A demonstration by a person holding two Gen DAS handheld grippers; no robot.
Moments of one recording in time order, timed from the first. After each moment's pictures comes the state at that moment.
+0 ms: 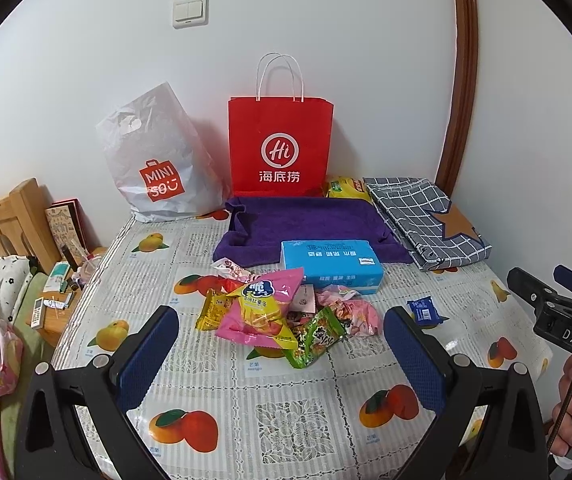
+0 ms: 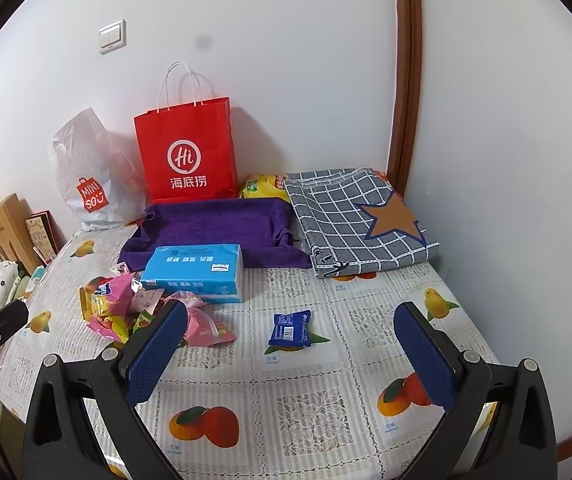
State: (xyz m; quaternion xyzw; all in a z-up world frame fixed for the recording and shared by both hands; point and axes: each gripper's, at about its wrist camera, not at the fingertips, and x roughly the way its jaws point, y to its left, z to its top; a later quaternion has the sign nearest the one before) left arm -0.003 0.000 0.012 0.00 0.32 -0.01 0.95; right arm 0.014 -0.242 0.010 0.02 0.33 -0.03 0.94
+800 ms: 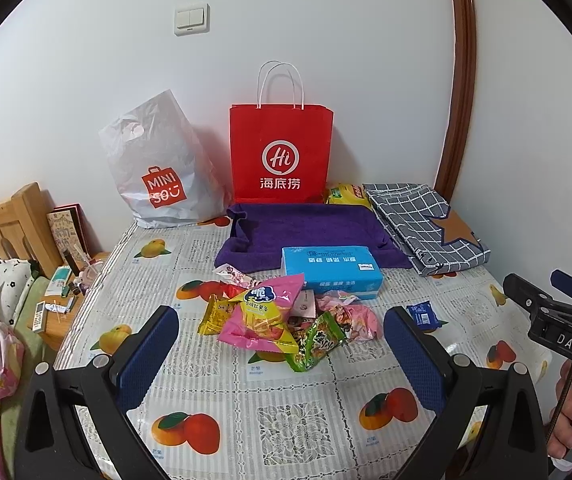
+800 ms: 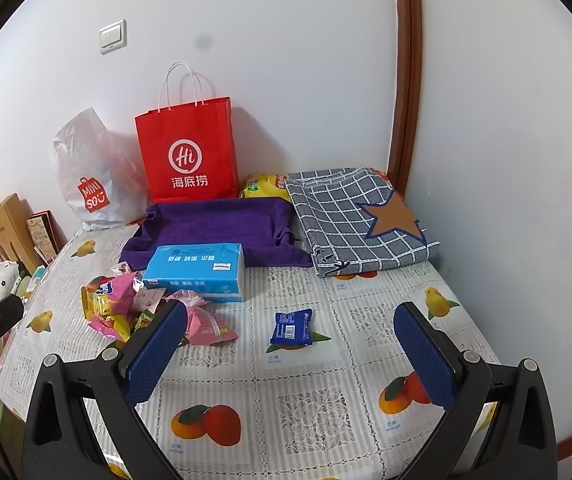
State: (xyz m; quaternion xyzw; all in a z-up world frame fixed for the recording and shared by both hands) left arm -0.006 -0.002 0.017 0.00 0.31 -0.01 0.95; right arm 0.012 -0.240 0.010 0.02 0.33 -0.03 0.94
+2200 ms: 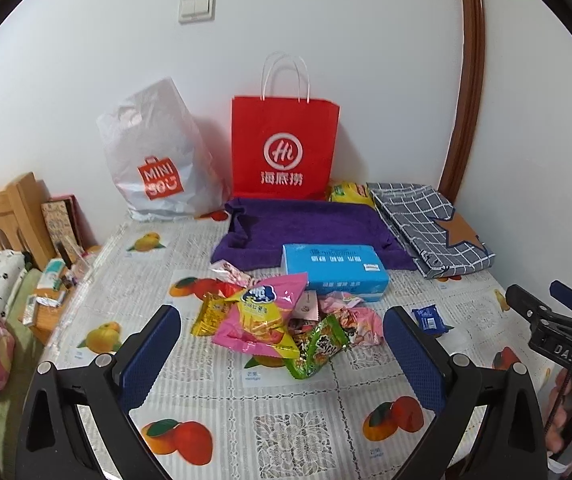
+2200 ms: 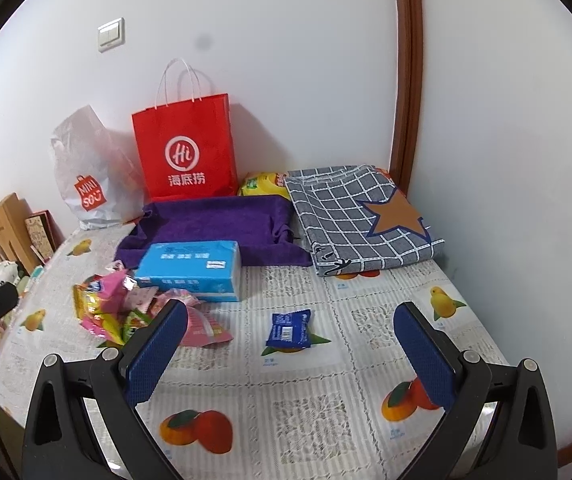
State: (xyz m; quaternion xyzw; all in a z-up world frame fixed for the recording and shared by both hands) left arm 0.014 0.007 -0.007 -0.02 0.32 -0.01 0.95; right arm 0.027 -0.247 -0.016 0.01 0.32 -0.03 0.95
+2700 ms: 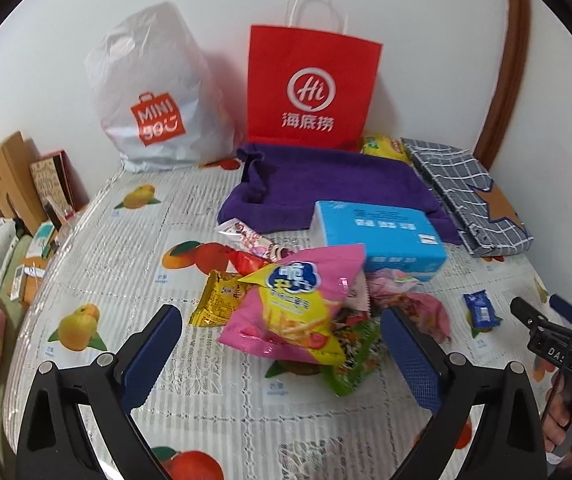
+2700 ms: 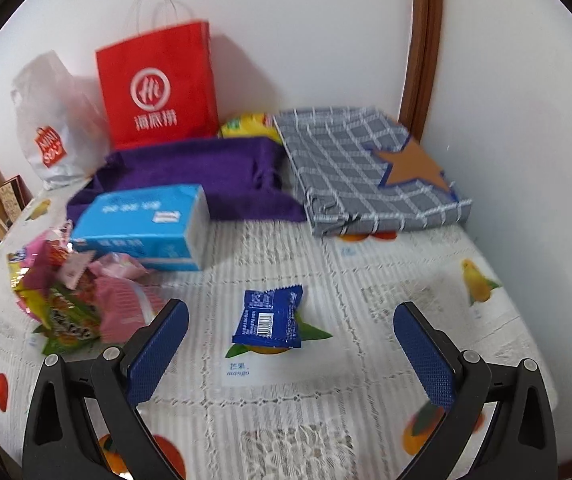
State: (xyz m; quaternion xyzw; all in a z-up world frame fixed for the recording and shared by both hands) left arm 0.089 0.038 -0.074 -0.04 0.40 0.00 0.92; right arm 0.109 -0.259 -0.107 0.02 0.41 -0.03 0.91
